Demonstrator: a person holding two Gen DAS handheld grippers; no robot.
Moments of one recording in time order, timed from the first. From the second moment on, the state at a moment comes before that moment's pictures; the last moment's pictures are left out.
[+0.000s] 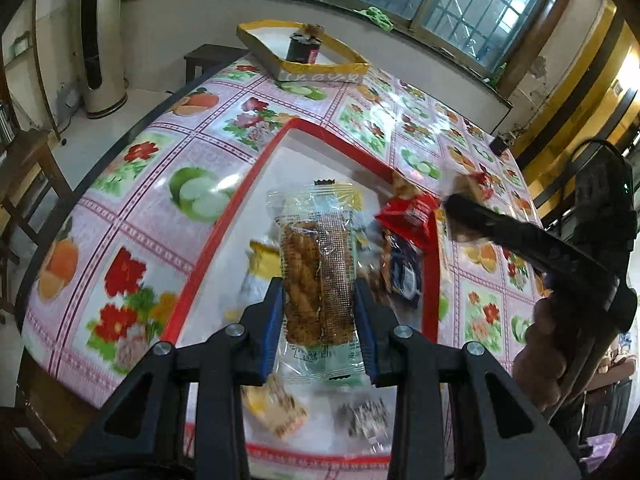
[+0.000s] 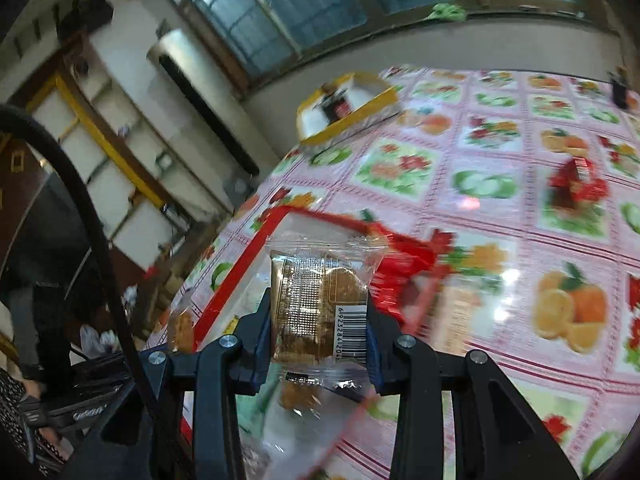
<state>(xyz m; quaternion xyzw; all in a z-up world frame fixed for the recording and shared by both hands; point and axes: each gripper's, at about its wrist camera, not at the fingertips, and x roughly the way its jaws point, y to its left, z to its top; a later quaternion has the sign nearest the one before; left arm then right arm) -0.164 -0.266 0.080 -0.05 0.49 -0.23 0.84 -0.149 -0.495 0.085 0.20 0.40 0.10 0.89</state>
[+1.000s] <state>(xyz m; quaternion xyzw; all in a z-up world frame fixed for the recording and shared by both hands) -0.220 -0.281 0.113 -0.06 0.42 -0.24 0.87 -0.235 -0.537 0.109 0.27 0.34 0.07 0.90</state>
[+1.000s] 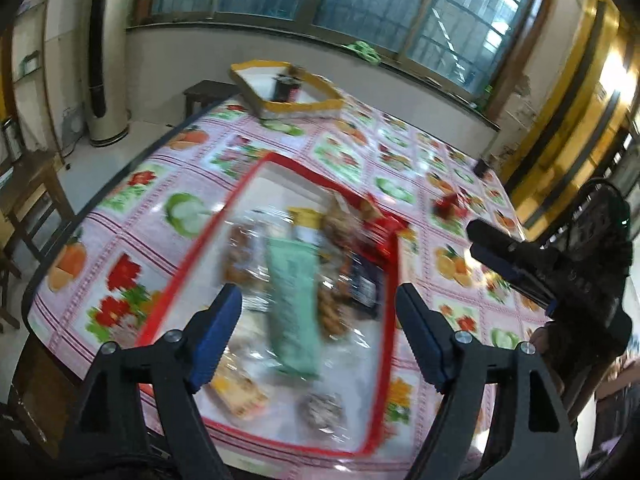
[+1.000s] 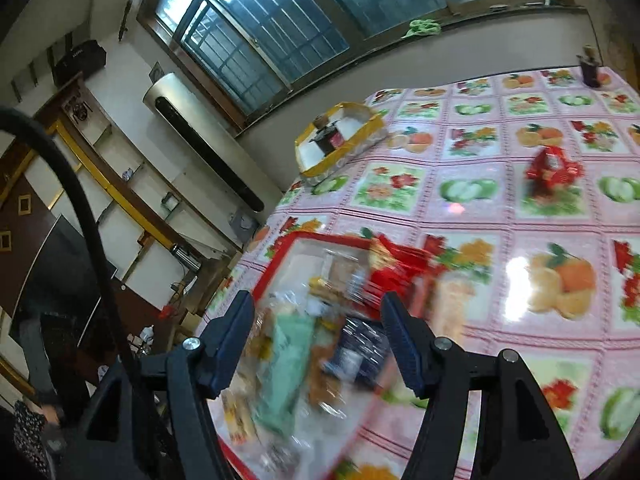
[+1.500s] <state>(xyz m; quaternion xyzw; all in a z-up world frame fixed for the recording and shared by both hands) -0.282 -0.327 0.124 -0.02 0.44 -0.26 0.86 -0.300 -0.580 0.088 0.31 0.36 0.02 0.88</state>
